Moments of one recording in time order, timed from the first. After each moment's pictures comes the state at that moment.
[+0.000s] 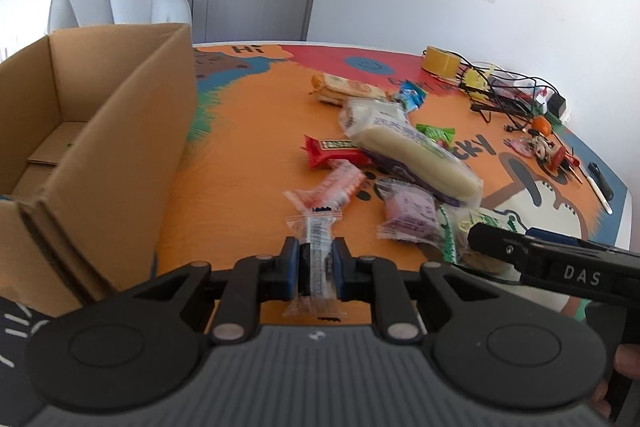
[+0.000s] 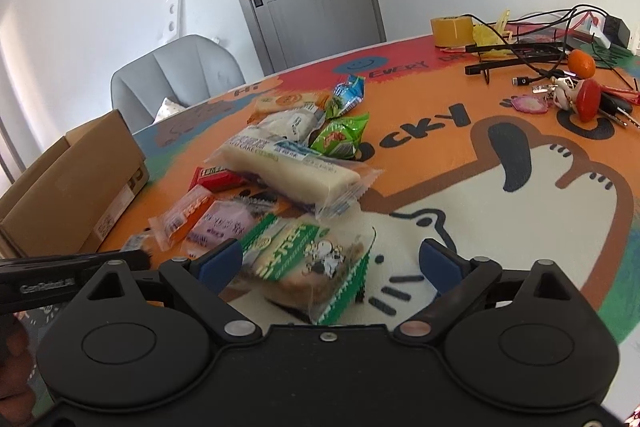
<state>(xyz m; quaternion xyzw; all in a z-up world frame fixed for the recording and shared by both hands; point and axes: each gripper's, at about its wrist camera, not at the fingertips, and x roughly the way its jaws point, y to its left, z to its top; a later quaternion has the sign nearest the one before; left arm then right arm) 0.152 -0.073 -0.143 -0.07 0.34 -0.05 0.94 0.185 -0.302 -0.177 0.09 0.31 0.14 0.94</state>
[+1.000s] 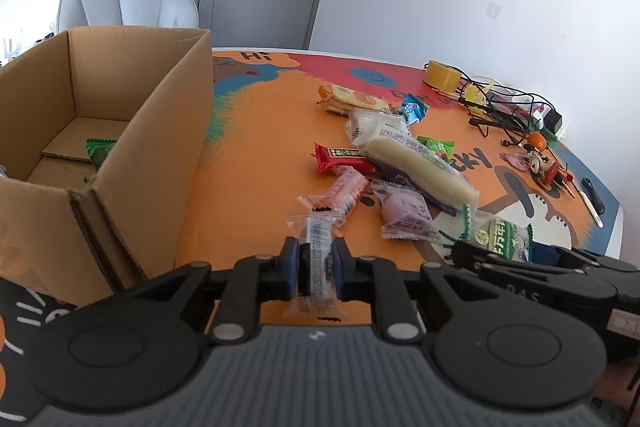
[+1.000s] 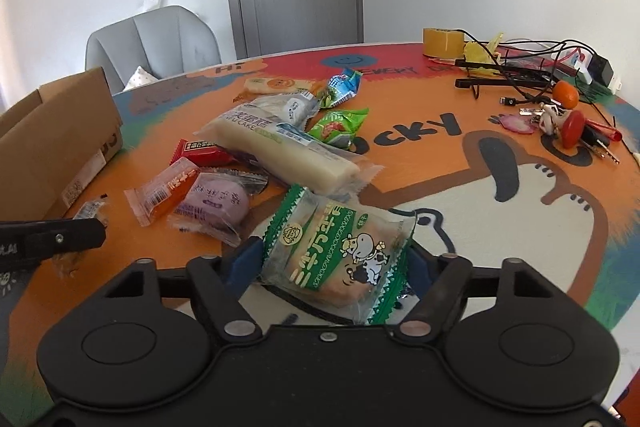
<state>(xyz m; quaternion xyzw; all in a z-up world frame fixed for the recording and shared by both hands) 0.141 -0.062 -0.137 -0.09 0.33 -0.05 0.94 0.175 -0.273 -0.175 0.01 0.31 0.09 0.95</state>
